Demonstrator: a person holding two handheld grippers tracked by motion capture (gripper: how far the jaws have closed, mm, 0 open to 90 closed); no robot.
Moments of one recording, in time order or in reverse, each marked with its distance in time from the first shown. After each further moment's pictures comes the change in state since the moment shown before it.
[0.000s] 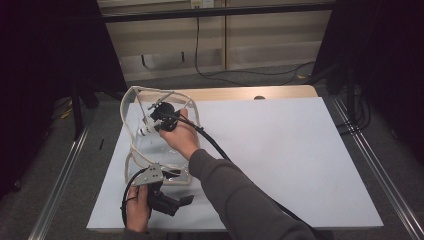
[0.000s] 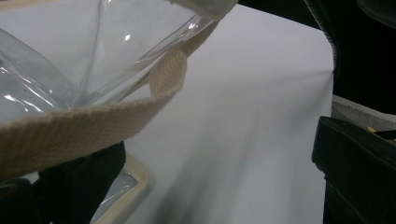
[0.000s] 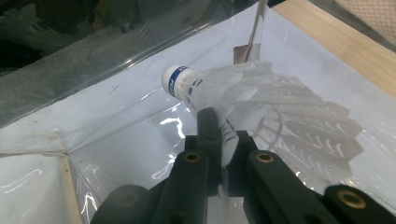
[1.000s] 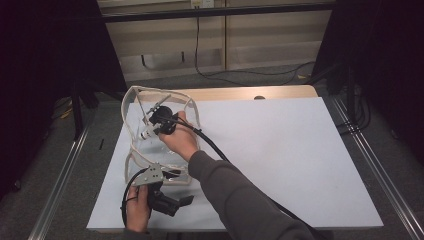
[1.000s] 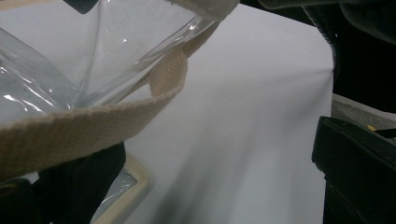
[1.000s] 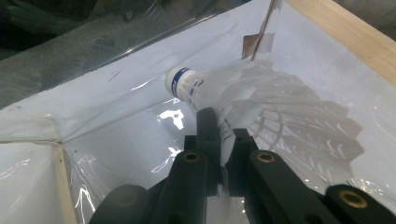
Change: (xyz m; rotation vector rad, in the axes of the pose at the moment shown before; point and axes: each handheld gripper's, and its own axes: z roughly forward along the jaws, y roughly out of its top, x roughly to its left) left arm 0.000 0.000 0.000 0.001 0.001 0.002; right arm 0.003 -0.005 0.011 0.032 0.005 -0.040
